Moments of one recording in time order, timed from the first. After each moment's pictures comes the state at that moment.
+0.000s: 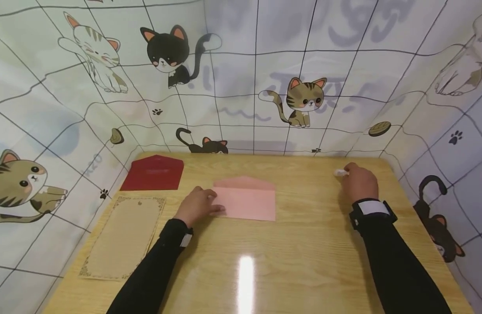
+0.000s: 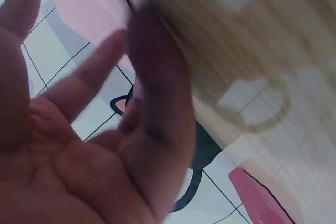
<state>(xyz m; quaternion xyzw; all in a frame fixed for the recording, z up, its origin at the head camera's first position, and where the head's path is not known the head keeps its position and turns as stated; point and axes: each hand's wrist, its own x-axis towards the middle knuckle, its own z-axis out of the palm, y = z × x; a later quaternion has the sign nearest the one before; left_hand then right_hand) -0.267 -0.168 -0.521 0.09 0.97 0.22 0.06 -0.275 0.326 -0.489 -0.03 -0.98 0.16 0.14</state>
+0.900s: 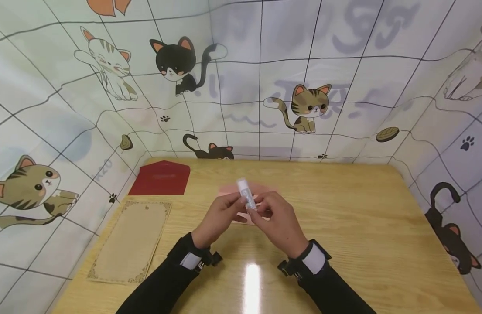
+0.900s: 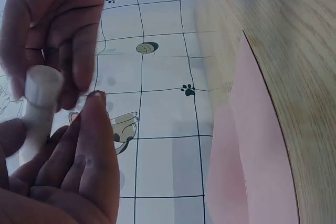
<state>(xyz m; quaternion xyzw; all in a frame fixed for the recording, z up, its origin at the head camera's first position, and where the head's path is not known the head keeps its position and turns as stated) -0.214 -0.098 -0.468 0.20 0.71 0.67 0.13 -0.171 0.090 -0.442 0.19 -0.83 0.52 0.10</state>
